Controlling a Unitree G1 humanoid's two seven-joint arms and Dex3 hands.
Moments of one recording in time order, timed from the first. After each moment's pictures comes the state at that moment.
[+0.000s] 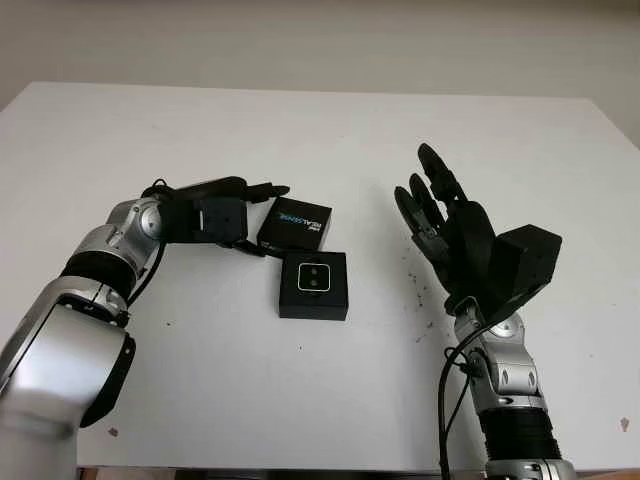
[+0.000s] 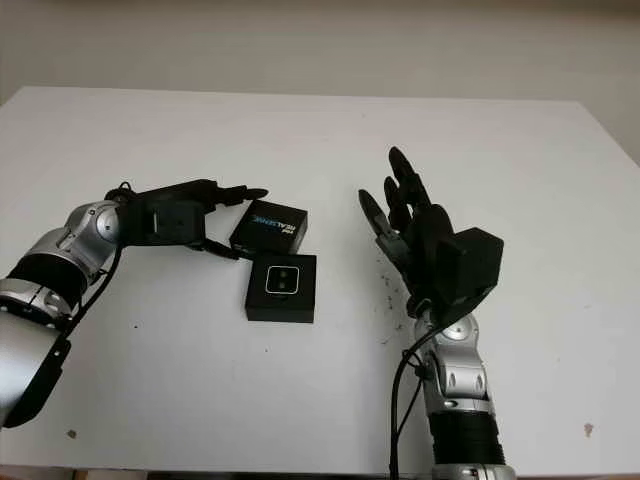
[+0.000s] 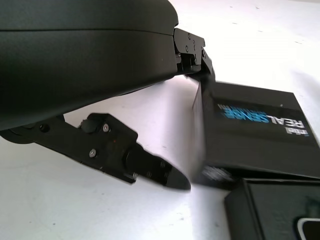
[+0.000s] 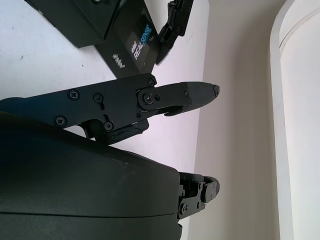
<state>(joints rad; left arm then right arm) -1.05 0.47 -0.39 1.23 0.51 -0.53 -0.45 -0.33 -0.07 -0.11 0.18 0.11 0.01 0.08</state>
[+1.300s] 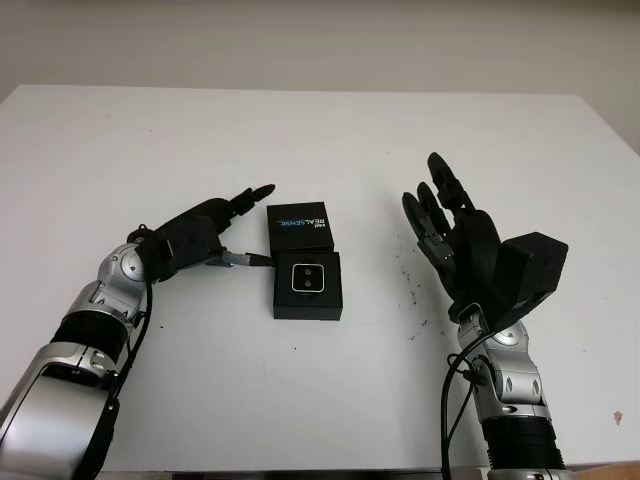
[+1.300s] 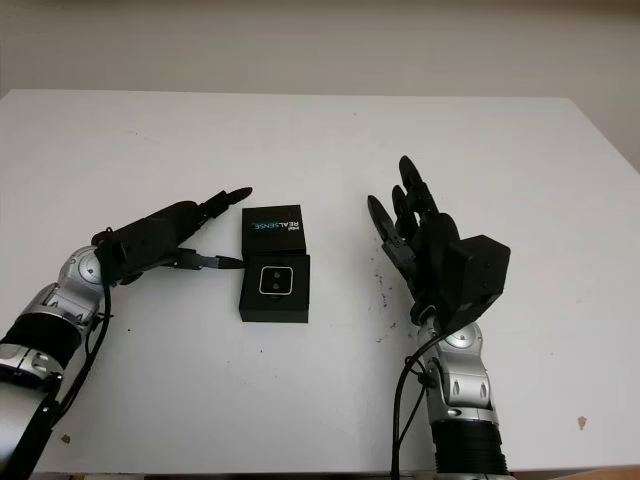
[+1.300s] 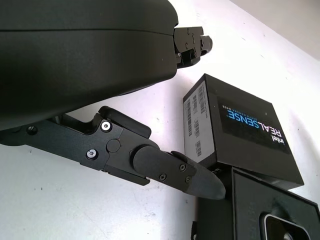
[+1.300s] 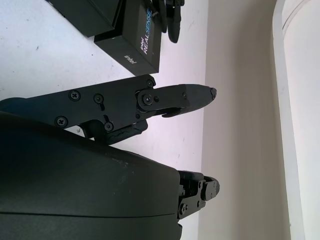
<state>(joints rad) -0.75 0.47 -0.20 0.97 0.25 -0.42 -0.42 -0.29 -0.07 -0.13 0.16 0.13 0.03 0.07</state>
